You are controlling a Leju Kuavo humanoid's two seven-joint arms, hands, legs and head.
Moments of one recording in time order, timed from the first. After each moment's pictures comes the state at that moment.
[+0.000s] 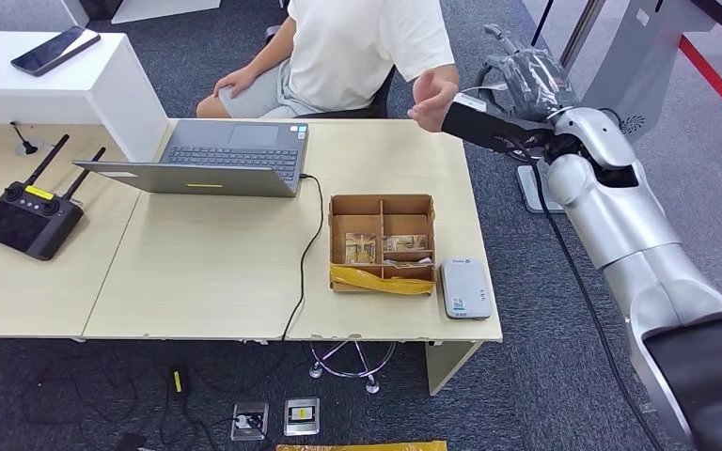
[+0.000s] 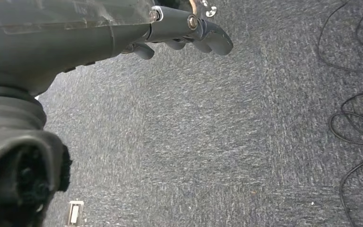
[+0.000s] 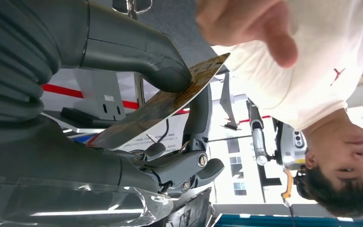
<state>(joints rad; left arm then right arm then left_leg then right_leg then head) -0.17 0.18 -0.19 -0.21 -0.16 0.25 -0.16 -1.09 -0.30 0.54 -0.84 0.84 0.06 -0.22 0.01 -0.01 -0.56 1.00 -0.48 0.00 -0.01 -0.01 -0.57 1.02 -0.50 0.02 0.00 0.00</state>
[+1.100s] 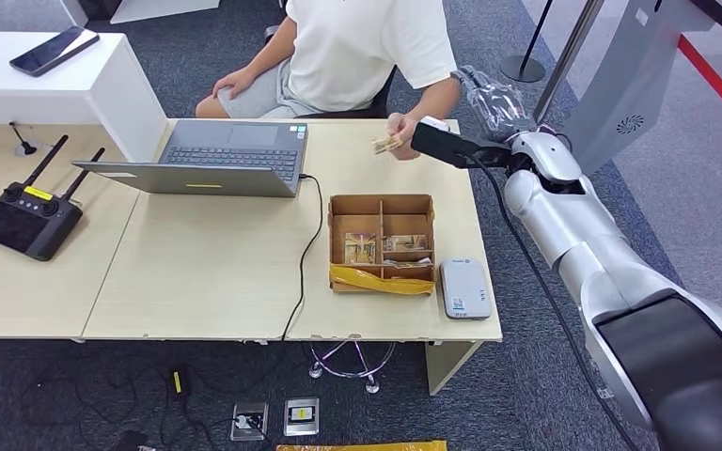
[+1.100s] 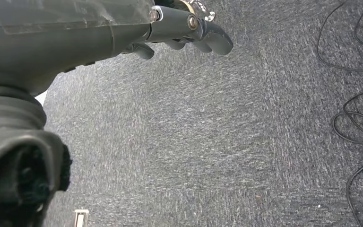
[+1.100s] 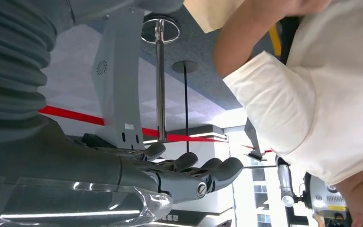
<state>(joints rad) -0.18 0.19 -0.24 -0.21 -0.16 0.24 -0.13 -1.15 -0.14 0.58 -0.47 0.87 -0.07 -0.21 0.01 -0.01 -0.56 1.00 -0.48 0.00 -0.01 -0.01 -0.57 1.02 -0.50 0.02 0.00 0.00</state>
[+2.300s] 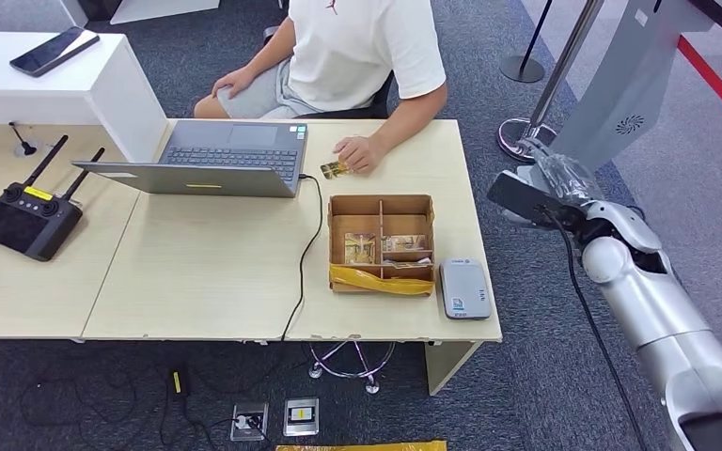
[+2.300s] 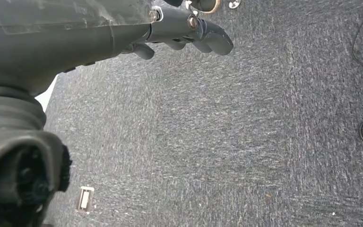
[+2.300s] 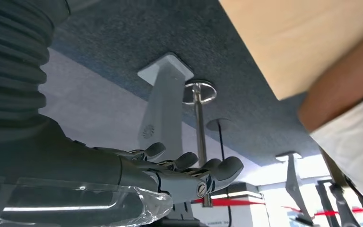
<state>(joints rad) -0.13 0.18 -0.23 -0.21 -0.03 0.30 -0.16 -0.74 -0.48 0.43 -1.05 0.66 0.22 -0.06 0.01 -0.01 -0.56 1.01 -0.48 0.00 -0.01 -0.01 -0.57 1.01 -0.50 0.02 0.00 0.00</state>
